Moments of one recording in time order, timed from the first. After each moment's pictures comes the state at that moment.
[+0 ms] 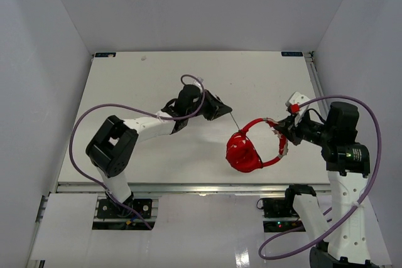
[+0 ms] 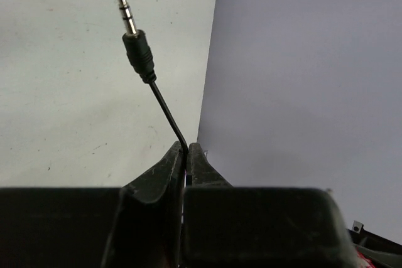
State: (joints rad) left arm -0.71 1.76 0.98 0.42 0.28 -1.36; right arm -0.05 0.71 1.07 -0.94 -0.83 -0.59
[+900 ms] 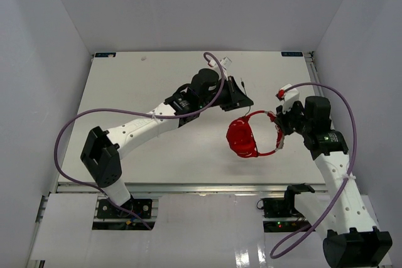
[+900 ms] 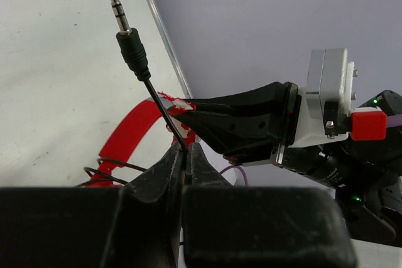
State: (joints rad) left arm -0.86 1.66 1.45 -0.05 0.26 -0.96; right arm 0.07 0.81 0.84 -0.64 -0.38 -0.41
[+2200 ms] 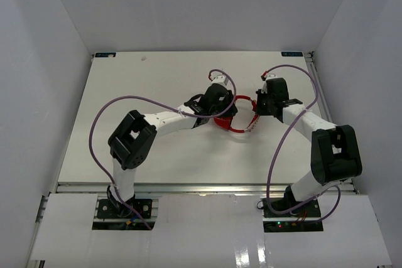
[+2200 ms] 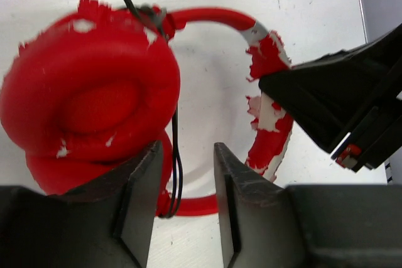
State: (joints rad) left arm -0.83 1.96 1.39 0.01 -0.09 -0.68; right arm 0.25 1.55 0.95 -0.19 -0.04 0.18
